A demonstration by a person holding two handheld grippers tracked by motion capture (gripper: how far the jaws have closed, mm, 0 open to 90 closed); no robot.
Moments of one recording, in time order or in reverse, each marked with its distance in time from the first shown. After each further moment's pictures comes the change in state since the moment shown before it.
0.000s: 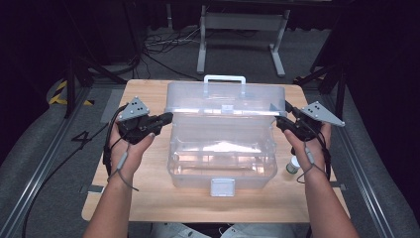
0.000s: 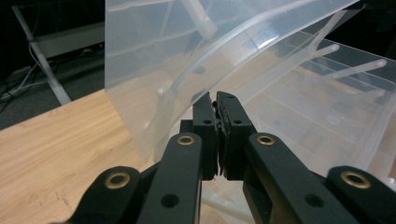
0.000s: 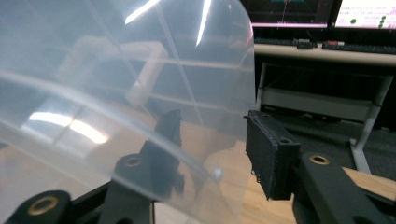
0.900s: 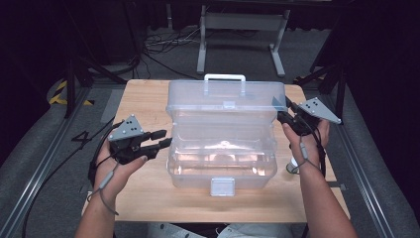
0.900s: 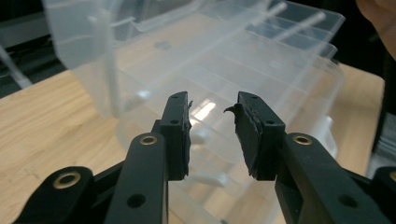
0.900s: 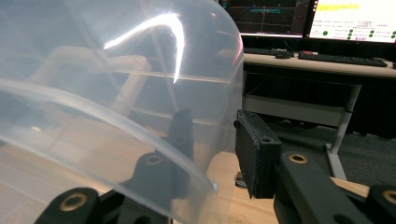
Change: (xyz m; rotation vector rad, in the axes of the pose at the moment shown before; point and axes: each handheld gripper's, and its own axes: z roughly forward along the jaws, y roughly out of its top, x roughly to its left) left arm -0.024 -0.025 -0.029 0.080 -0.126 0.078; right arm -0.001 0.004 0.011 -0.015 -0.076 -0.018
